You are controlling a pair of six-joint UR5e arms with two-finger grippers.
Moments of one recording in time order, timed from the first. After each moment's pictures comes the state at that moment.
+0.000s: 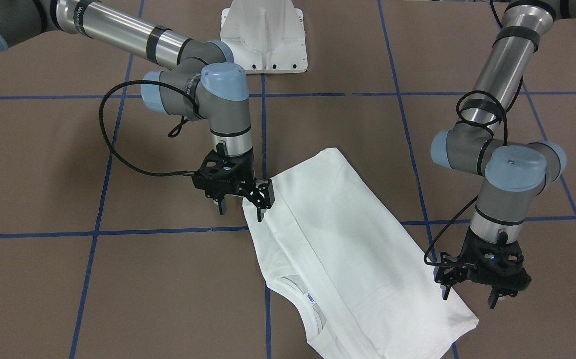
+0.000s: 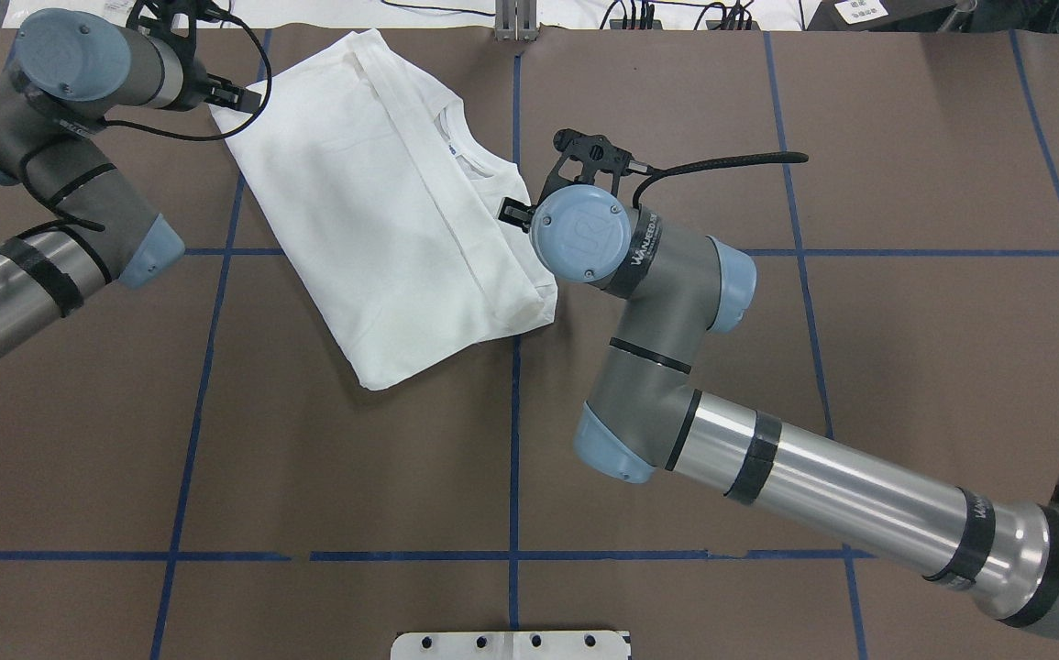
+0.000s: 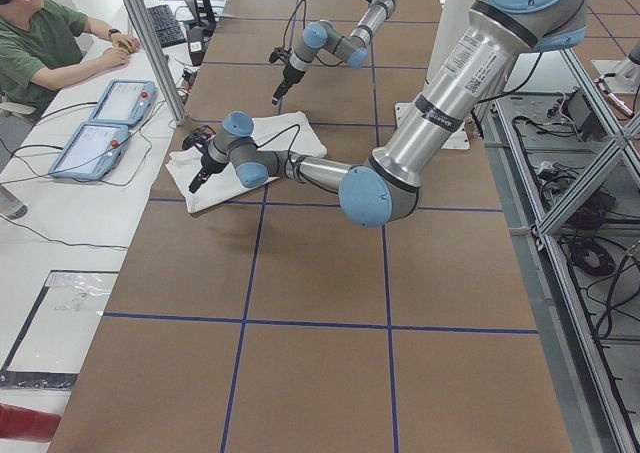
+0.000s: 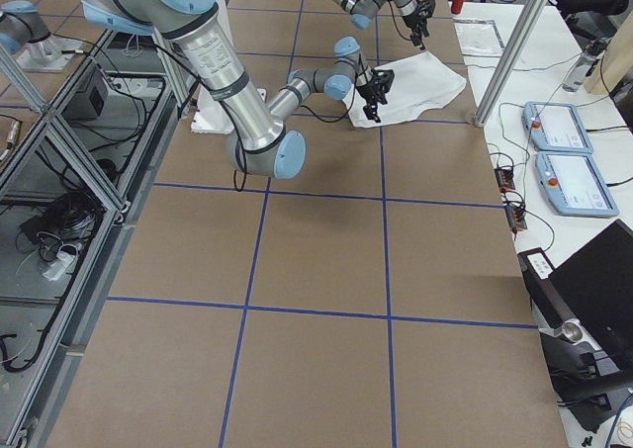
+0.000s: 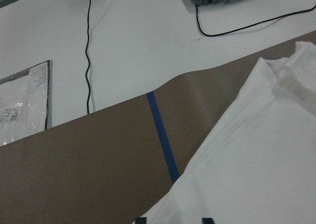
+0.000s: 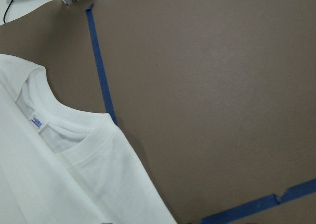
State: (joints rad) left arm -0.96 -2.20 -1.07 -2.40 -1.70 -0.61; right arm 0.52 -0.75 1.33 -1.22 1.43 1.57
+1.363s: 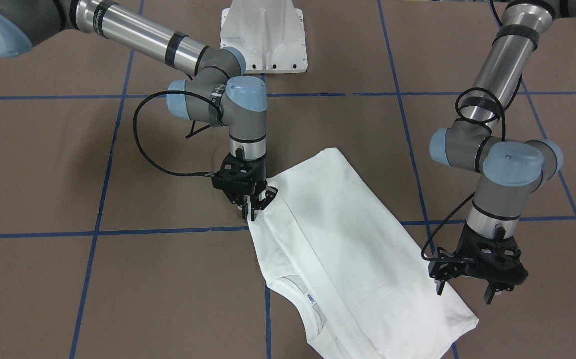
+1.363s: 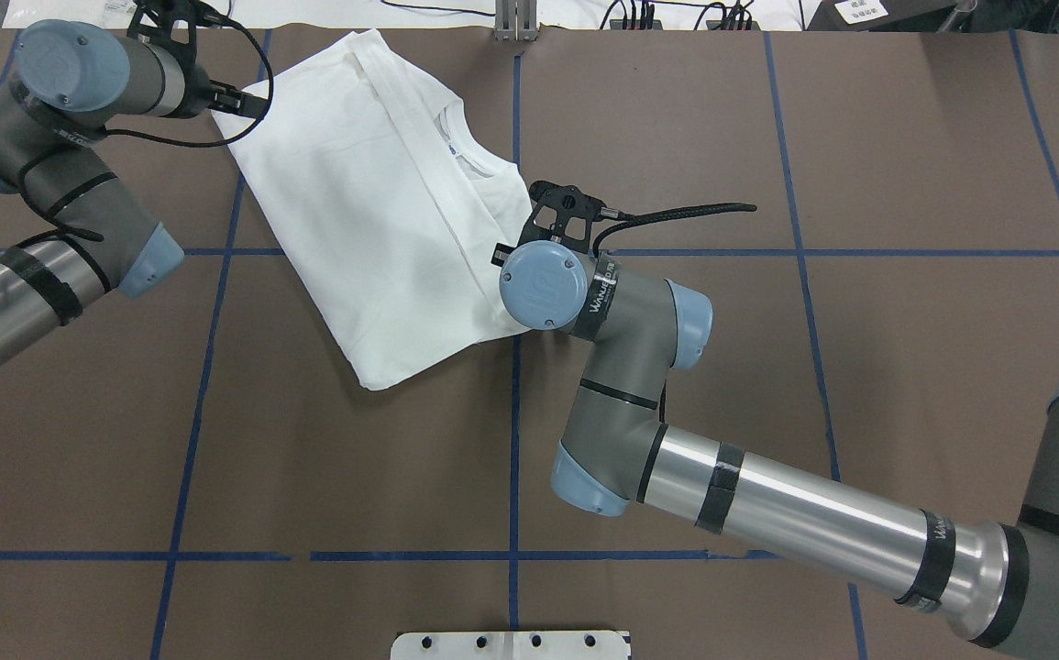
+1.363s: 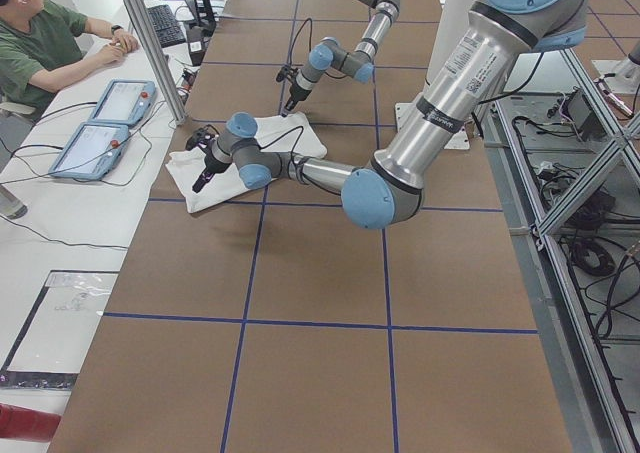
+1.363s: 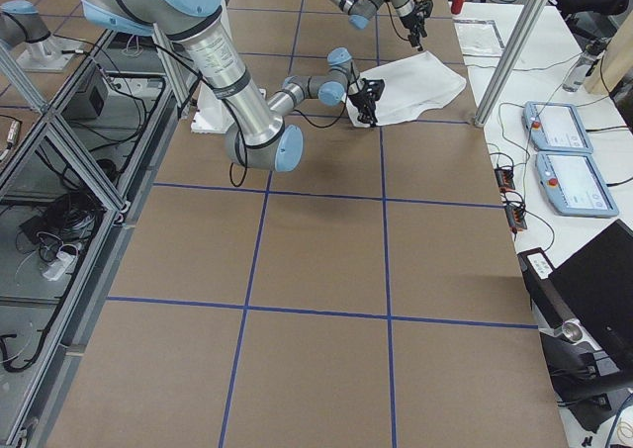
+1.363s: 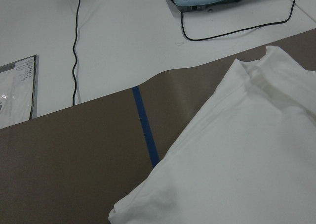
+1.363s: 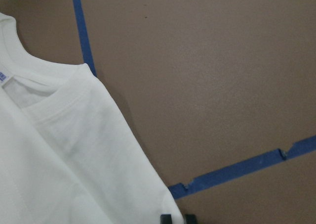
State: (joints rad) left arm -0.95 -2.19 -1.08 -2.42 -1.70 -0.65; right arm 0.47 -0.73 1.25 -1.24 1.38 1.58
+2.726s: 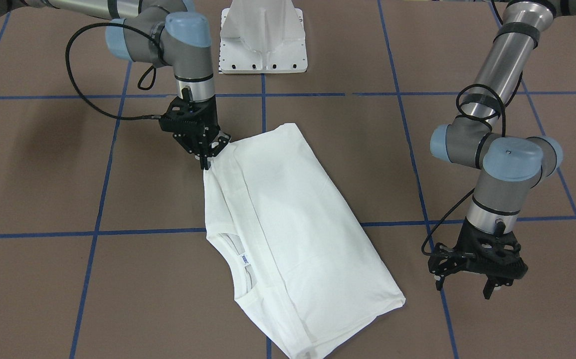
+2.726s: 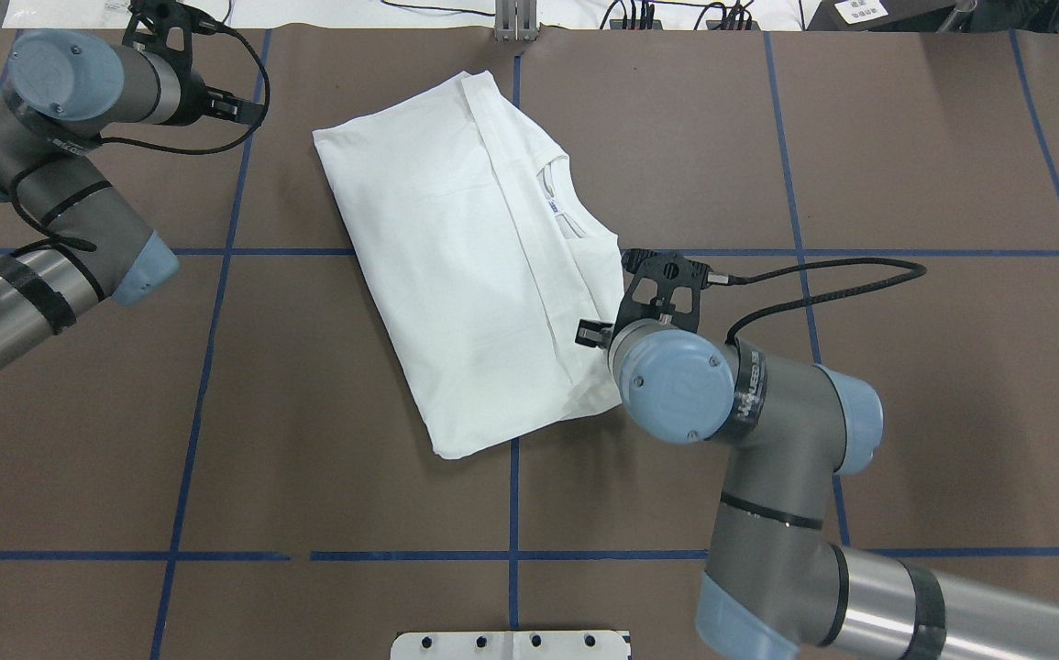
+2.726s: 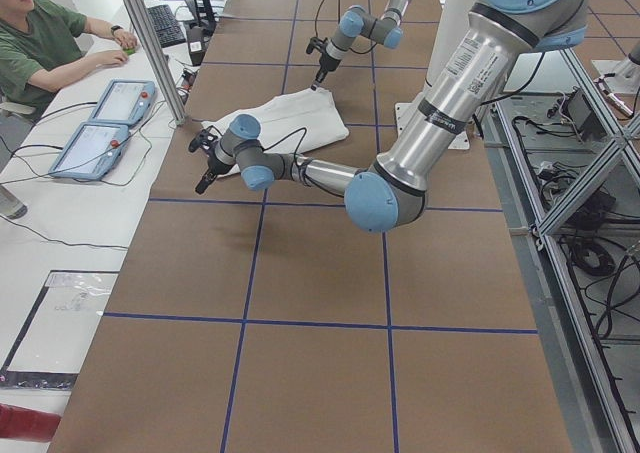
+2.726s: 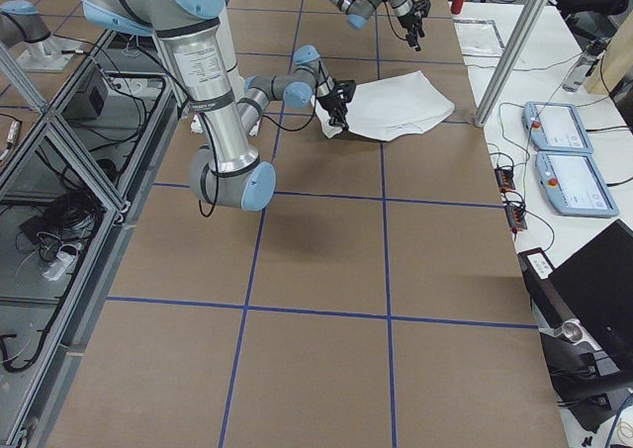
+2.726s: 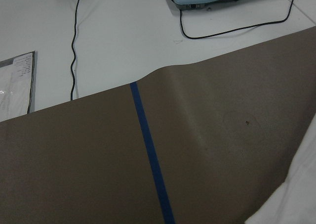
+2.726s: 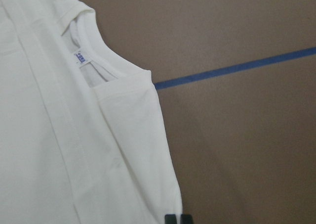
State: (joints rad) left arm -0.95 -2.17 -1.11 -2.43 -1.70 -0.67; right arm 0.35 -1.07 1.84 -1.52 1.34 1.56
